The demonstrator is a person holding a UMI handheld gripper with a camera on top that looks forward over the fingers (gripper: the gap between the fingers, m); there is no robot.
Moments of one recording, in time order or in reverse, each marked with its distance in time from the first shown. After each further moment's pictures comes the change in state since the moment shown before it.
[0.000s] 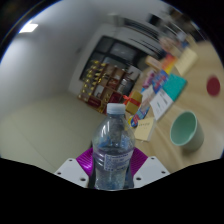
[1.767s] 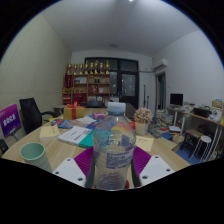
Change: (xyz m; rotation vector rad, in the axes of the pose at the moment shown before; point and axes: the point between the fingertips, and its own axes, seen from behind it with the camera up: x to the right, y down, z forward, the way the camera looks) arm 0.255 -0.240 -0.082 0.153 0.467 -1.055
